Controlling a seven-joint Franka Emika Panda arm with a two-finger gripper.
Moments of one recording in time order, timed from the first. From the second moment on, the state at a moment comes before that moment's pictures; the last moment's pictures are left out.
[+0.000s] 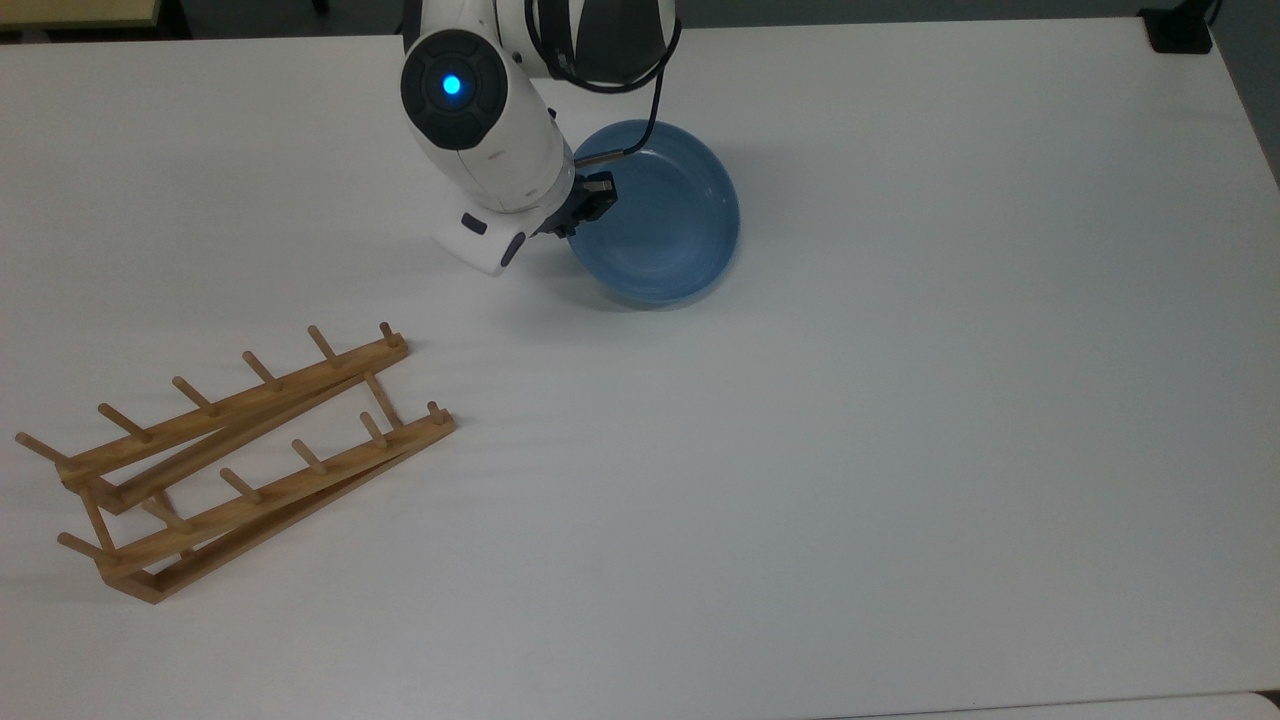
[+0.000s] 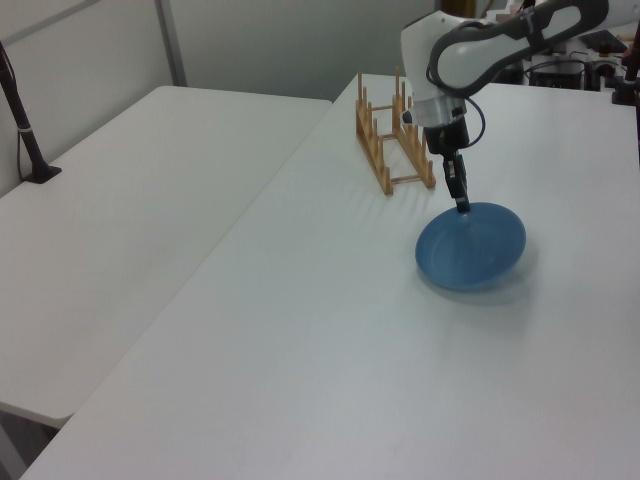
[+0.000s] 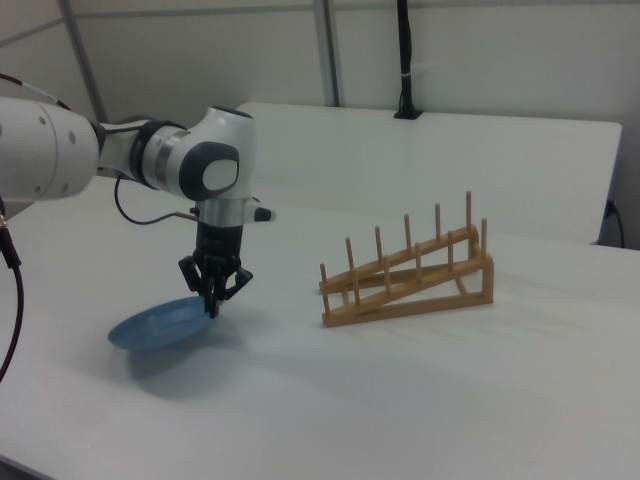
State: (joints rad) arm 0.00 0.35 0.01 -1.74 0.11 1.76 -0.27
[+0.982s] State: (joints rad) arm -0.03 0.40 0.00 -1.79 -0.02 1.88 -0.33
